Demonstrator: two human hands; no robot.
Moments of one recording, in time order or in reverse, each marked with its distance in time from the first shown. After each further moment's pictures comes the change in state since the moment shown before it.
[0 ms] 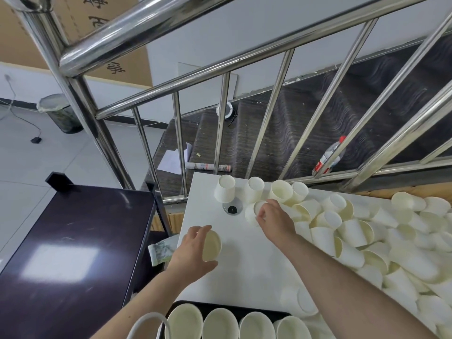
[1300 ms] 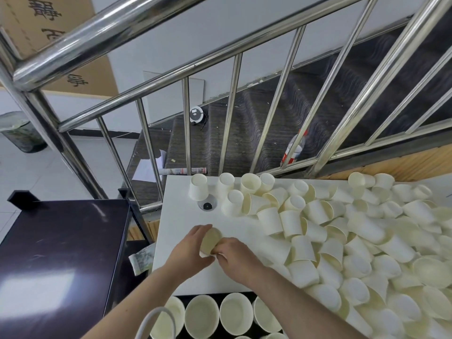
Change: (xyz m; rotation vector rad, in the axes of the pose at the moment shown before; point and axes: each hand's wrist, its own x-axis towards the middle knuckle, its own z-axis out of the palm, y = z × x) left_hand -0.003 0.039 0.015 -0.106 -0.030 0.218; right_hand -0.108 -0.025 0.024 0.218 -0.185 -0.296
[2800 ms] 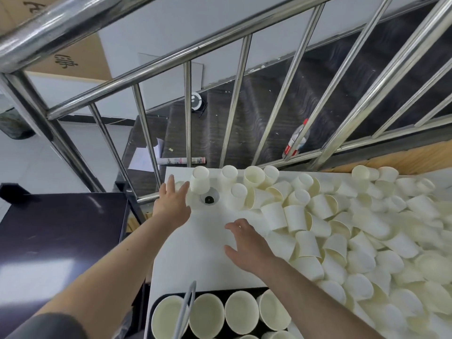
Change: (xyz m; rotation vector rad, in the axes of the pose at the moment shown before) left_hand 0.073 -0.016 -0.065 0.453 0.028 -0.293; right_hand 0.005 -0.005 -0.022 -0.114 -0.028 0.234
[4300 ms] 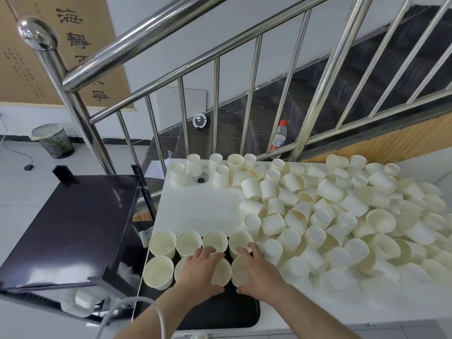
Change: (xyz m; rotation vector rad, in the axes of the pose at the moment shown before) left_hand -0.277 0.086 0.107 0.080 -0.078 0.339; right_hand -0.201 0.076 0.071 -0.081 0.018 -0.049
